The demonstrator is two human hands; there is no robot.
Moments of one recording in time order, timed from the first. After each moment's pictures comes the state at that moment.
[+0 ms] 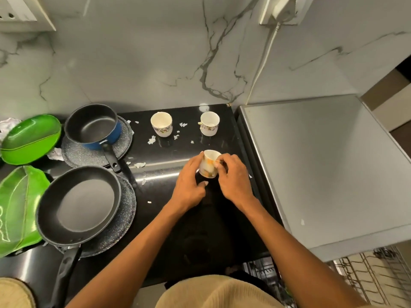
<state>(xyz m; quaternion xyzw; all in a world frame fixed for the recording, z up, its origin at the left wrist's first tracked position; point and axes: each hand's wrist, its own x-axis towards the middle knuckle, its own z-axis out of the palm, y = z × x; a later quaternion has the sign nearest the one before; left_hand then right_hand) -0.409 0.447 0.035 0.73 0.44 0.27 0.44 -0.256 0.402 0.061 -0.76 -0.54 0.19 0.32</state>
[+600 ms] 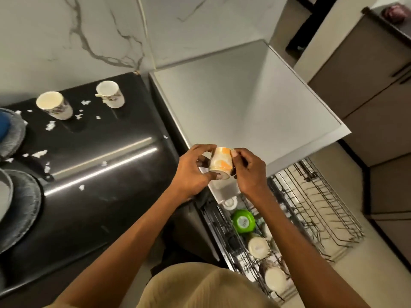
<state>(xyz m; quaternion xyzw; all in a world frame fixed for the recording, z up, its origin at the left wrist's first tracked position) -0.228 0.261 0.071 0.75 0.30 0.22 0.55 -0.091 0.150 0.074 -0.81 -0.30 0.20 0.46</state>
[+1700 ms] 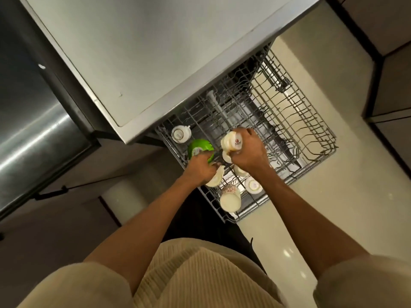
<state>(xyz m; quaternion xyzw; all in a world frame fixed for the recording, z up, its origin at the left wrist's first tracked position) -0.109 0.016 -0.090 0.75 0.41 -0.22 0.47 0.032 -0.086 -0.085 -0.88 -0.30 0.31 0.19</state>
